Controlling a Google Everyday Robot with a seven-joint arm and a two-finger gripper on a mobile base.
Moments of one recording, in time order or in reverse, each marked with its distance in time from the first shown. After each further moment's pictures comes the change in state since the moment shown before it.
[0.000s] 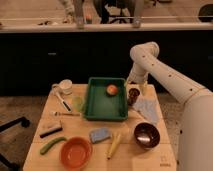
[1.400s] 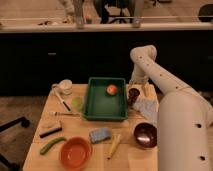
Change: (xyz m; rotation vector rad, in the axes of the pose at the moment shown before) arm 0.033 0.012 0.049 -0.110 -0.061 0.025
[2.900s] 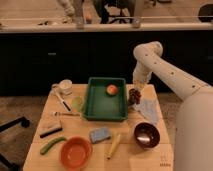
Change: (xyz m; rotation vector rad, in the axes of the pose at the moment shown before) arm -0.023 0.010 -0.053 0.126 0.094 -0.025
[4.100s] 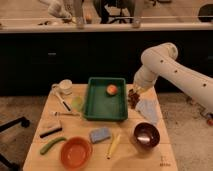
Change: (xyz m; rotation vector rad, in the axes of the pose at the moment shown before) arm -0.084 0.020 -0.079 0.181 0.067 -0.145
